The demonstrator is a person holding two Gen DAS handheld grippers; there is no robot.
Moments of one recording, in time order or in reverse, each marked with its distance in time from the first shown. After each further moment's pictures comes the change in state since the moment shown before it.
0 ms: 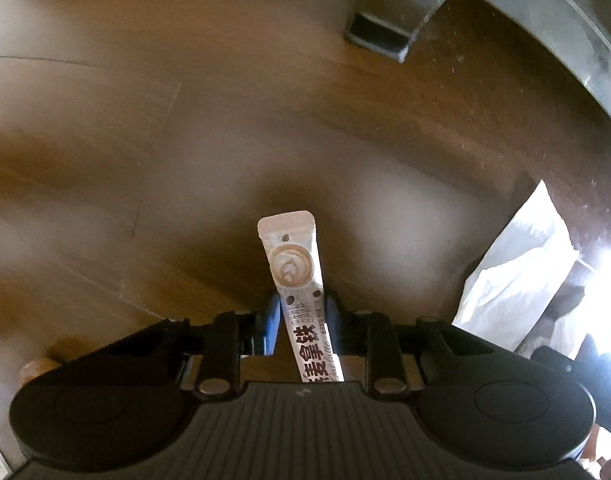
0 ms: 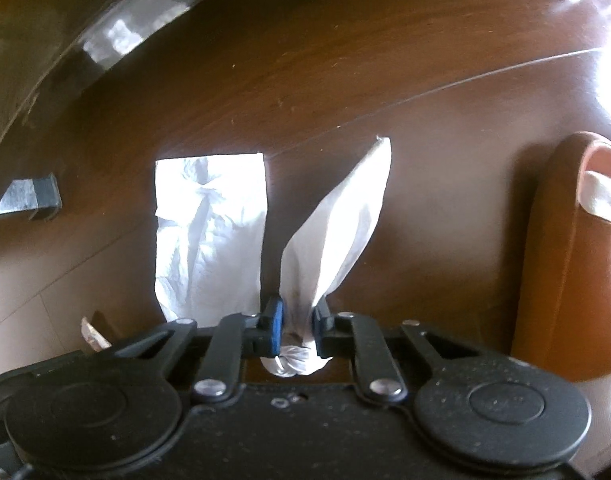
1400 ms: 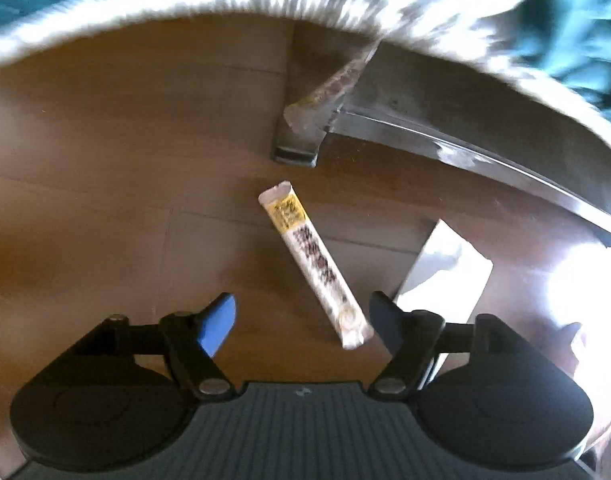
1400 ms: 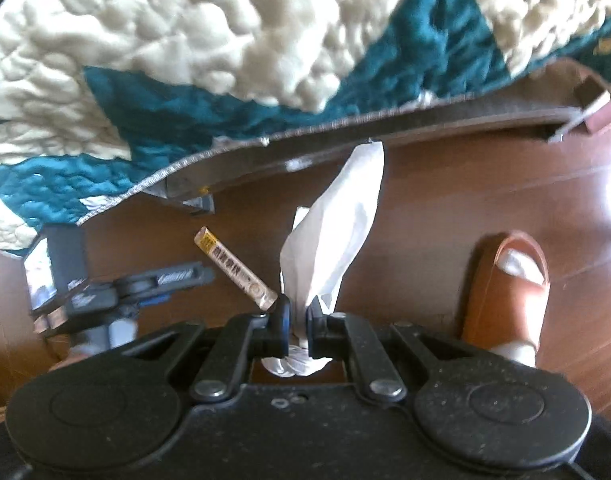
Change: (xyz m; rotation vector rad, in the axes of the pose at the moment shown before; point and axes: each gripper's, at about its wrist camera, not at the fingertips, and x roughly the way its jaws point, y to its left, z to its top) left arm -0.081 -0.022 0.010 0.180 -0.163 -0.075; right arm -0.190 0.055 -0.052 -0.202 -0.160 0.083
